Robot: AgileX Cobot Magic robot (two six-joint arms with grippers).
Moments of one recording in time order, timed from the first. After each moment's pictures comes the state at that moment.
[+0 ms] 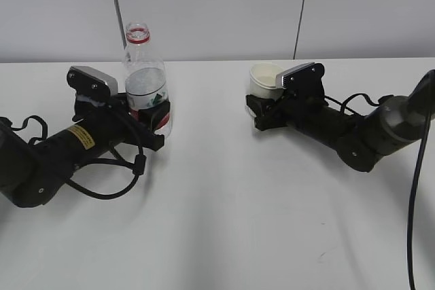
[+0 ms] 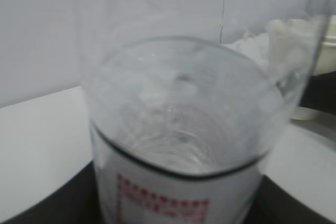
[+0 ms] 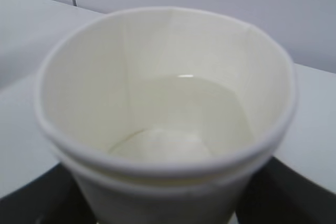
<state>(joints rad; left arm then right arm) -0.28 2.21 -0.85 0.37 -1.17 -0.08 0.15 2.40 -1.26 -0.42 -0.91 0.15</state>
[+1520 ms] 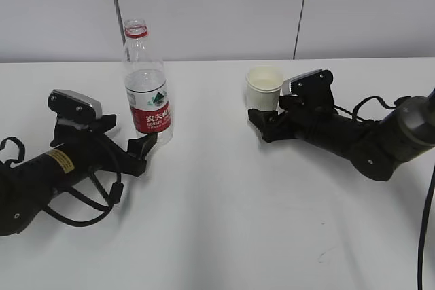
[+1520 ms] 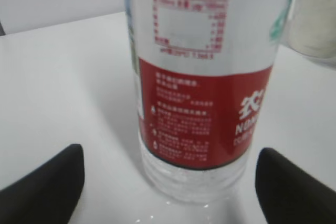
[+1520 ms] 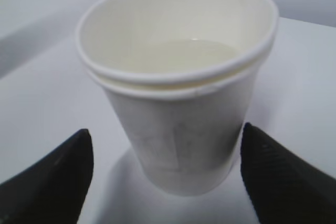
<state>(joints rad) -0.27 2.17 -0.69 0.28 -1.14 -0.03 0.15 2.31 -1.11 -0.44 -0.86 0.20</state>
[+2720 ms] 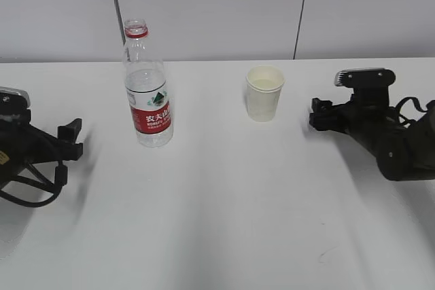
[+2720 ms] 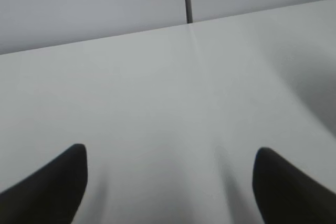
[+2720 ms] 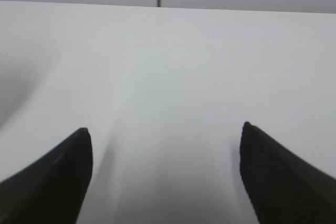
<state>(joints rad) -0.12 2.03 -0.54 0.01 -1.14 0.12 0.09 2.22 -0.97 0.12 -0.85 -0.09</state>
